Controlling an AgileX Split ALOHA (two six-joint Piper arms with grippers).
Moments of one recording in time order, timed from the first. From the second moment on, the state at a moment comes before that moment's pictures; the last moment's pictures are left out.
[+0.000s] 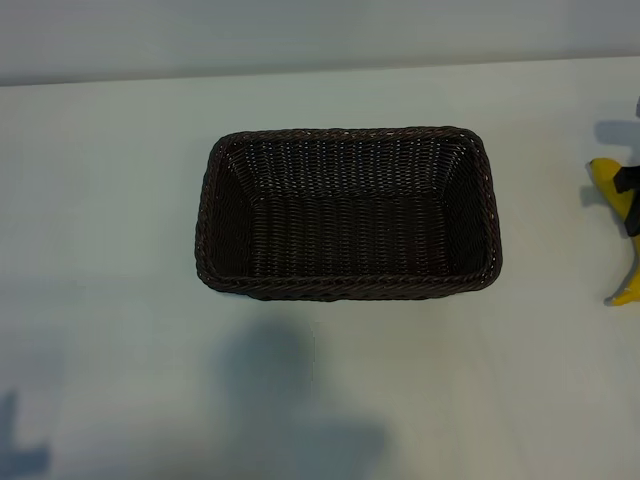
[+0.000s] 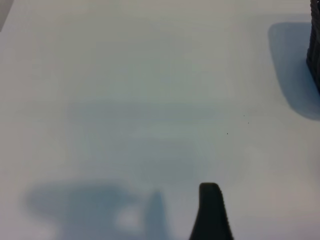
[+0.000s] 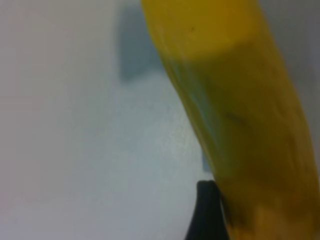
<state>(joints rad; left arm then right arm) -0.03 -0.01 -0.50 0.03 1.05 -0.06 -0.19 2.02 -1.25 0.19 0.86 -0.26</state>
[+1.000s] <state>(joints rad) -0.03 -0.01 -0.50 0.03 1.05 -0.06 -0.03 1.90 -1.55 0.20 1.20 -0.21</state>
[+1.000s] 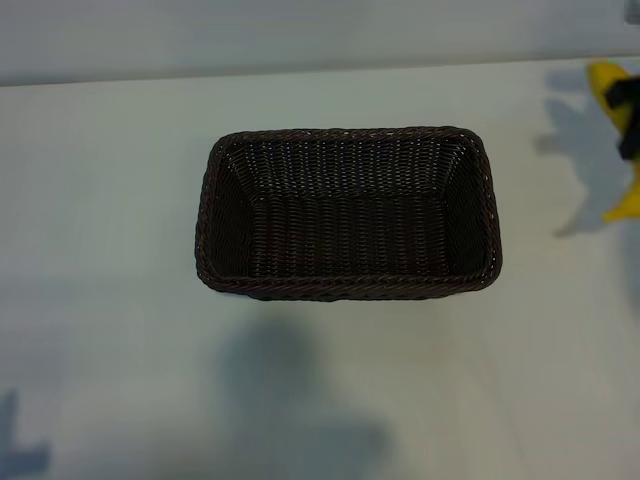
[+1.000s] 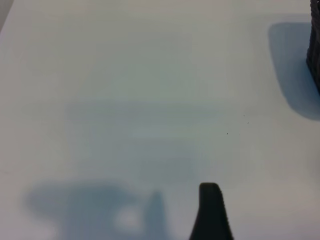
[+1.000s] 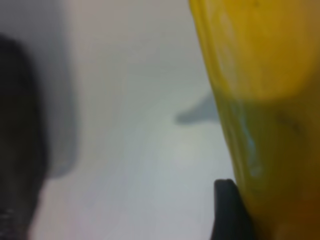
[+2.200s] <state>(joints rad) -0.03 -0.01 -0.50 0.03 1.05 -0.07 0.63 2.07 -1.76 0.01 0.98 -0.75</state>
